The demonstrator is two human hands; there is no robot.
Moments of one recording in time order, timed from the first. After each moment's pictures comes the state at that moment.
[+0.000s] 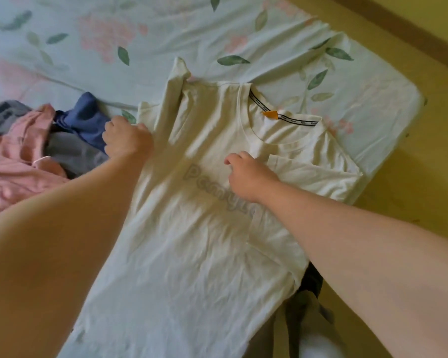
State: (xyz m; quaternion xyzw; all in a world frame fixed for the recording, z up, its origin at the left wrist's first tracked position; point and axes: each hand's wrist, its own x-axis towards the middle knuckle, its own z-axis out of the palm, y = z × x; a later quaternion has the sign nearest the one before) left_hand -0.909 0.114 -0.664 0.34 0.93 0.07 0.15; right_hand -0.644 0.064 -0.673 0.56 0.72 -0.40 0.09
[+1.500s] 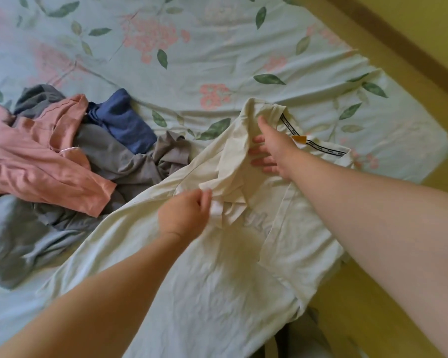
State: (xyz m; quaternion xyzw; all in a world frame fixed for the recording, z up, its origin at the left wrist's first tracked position) left_hand -0.843 -0.021 -0.657 0.56 0.80 0.05 0.20; right_hand -0.661 0.156 -0.660 0.65 0.32 -0.68 -0.07
